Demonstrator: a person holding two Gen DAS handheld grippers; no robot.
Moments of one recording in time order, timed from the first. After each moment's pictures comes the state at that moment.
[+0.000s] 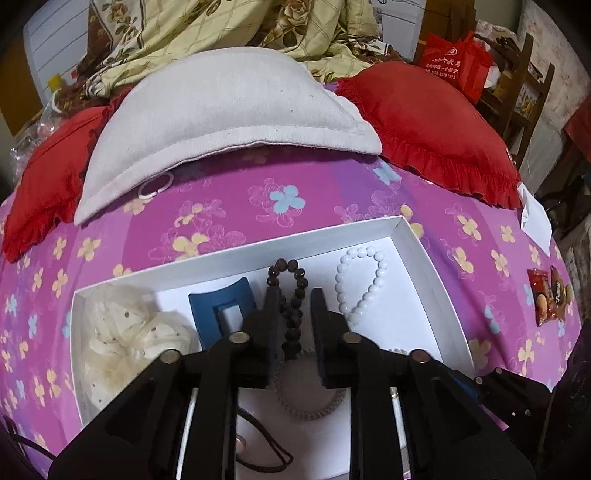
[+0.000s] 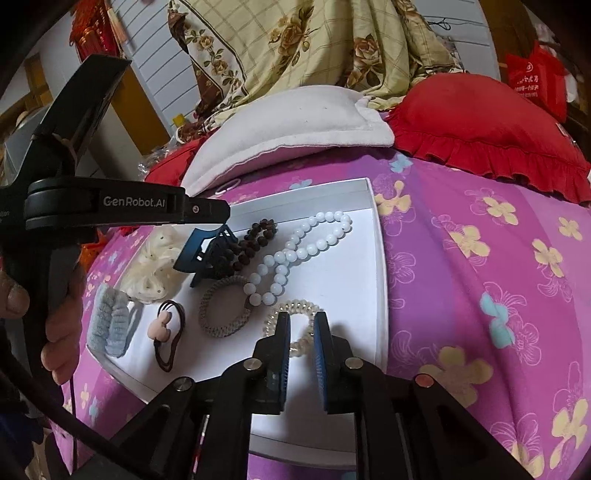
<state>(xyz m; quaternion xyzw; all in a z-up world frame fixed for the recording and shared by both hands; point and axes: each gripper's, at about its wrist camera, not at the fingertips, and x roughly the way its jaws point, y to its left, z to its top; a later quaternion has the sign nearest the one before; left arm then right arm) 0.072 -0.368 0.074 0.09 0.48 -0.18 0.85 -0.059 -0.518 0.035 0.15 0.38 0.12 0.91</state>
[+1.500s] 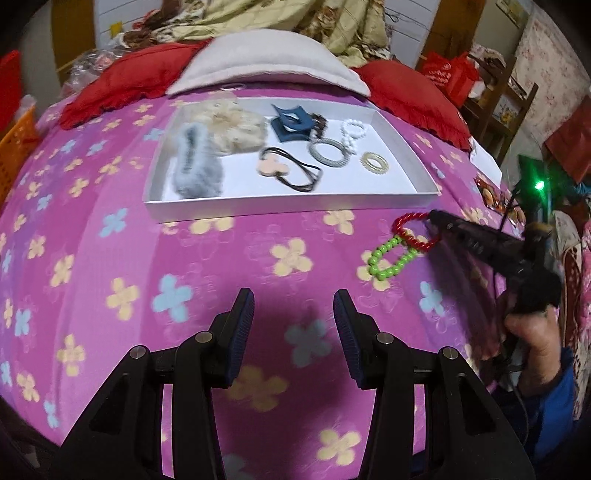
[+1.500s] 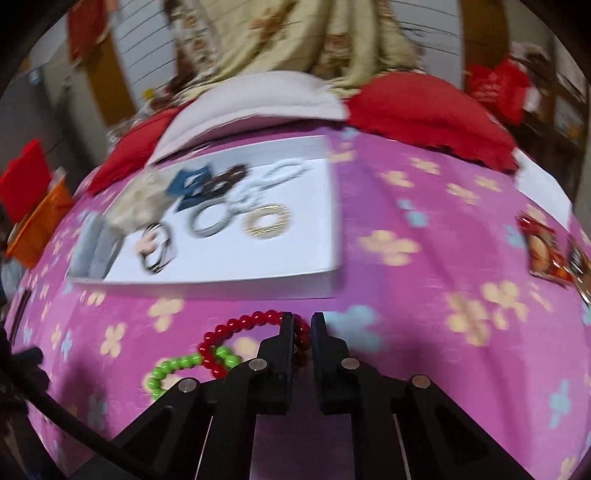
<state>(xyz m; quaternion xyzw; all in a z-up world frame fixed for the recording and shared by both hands) -0.164 -0.241 0.065 0.02 0.49 -0.17 0.85 -0.148 -0.518 0.037 0.11 0.42 0.01 0.90</state>
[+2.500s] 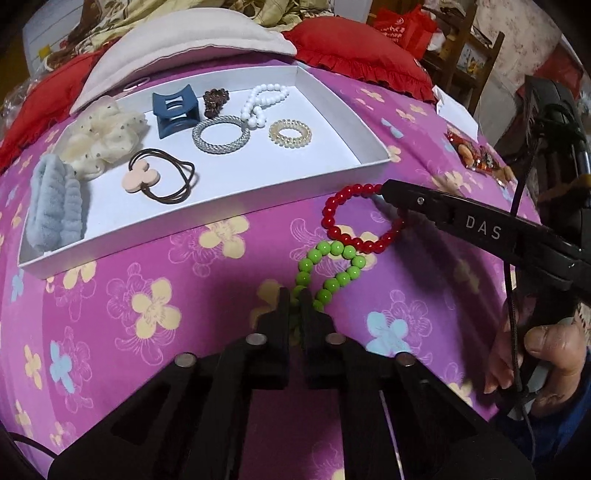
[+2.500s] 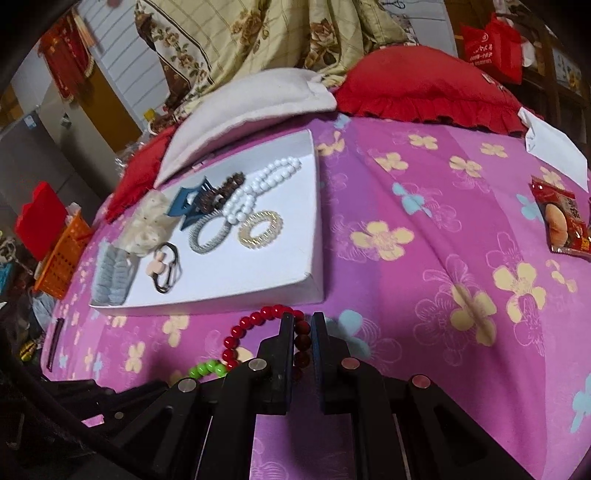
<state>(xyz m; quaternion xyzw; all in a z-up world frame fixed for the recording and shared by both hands) -0.136 -0.339 0.028 0.07 0.51 -0.25 0.82 -0.143 -0.535 0.036 0.18 0.41 0.06 0.89</state>
